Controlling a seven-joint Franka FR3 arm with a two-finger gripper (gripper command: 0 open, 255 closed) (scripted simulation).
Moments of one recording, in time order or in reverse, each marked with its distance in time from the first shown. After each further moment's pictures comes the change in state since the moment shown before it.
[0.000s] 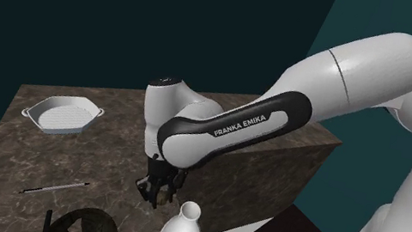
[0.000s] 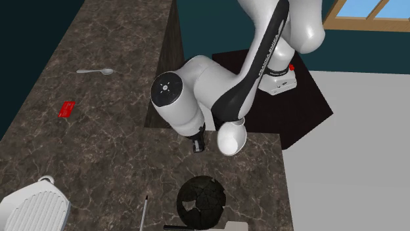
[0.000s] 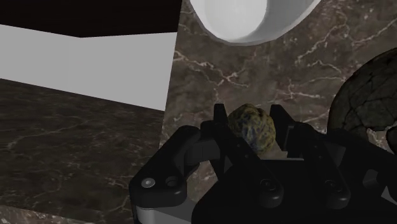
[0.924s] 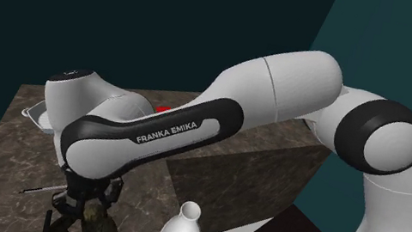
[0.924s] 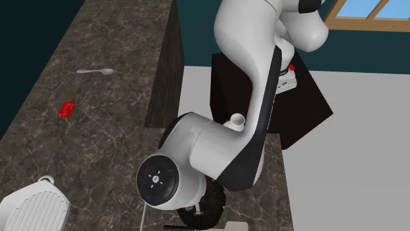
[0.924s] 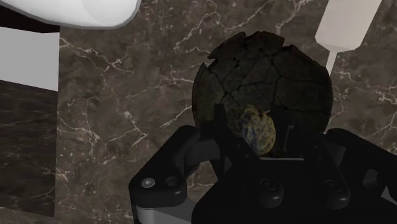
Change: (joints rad) arm 0.228 0.386 0.018 0.567 -0.128 -0.192 0.253
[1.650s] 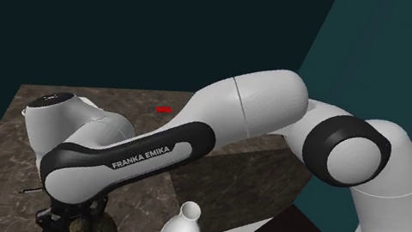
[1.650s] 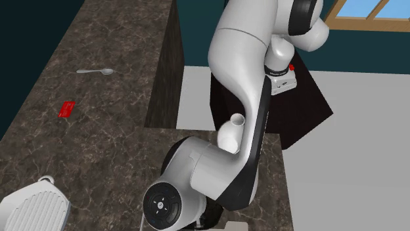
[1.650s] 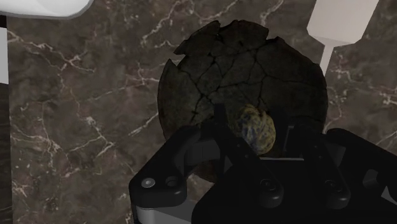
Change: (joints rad) arm 0.062 0.147 -0.021 0.114 -0.040 0.030 0.035
